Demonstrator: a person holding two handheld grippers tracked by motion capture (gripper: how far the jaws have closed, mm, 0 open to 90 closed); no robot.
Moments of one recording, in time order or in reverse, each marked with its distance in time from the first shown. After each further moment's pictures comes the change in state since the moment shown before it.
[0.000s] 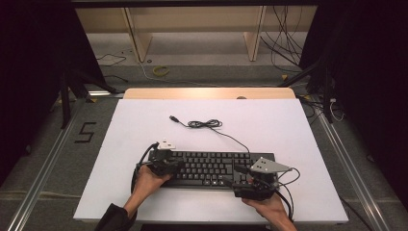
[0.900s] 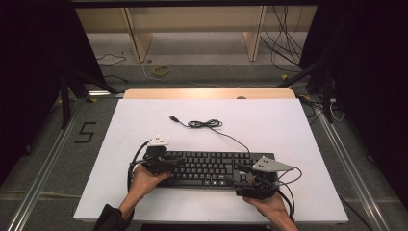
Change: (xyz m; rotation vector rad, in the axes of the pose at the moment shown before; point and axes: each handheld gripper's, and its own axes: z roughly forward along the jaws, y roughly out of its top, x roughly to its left) left arm 0.007 0.005 -0.021 -0.094 -0.103 -0.075; right arm -0.004 0.001 -0.002 -0.008 -0.012 0.009
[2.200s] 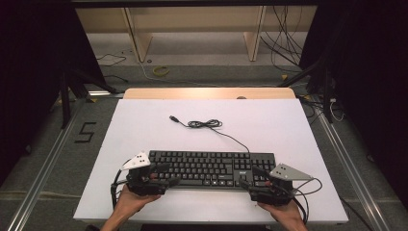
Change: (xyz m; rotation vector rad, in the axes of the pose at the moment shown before) left arm -0.021 -0.043 -0.052 -0.189 -0.171 0.067; right arm -0.013 -0.017 -0.035 -0.045 -0.070 -0.007
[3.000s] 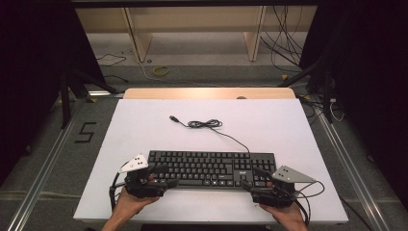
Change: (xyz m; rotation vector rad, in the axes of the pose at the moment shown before) left arm 0.002 -0.005 -0.003 -0.014 0.011 -0.015; right arm -0.002 -0.005 -0.004 -0.007 -0.012 0.000
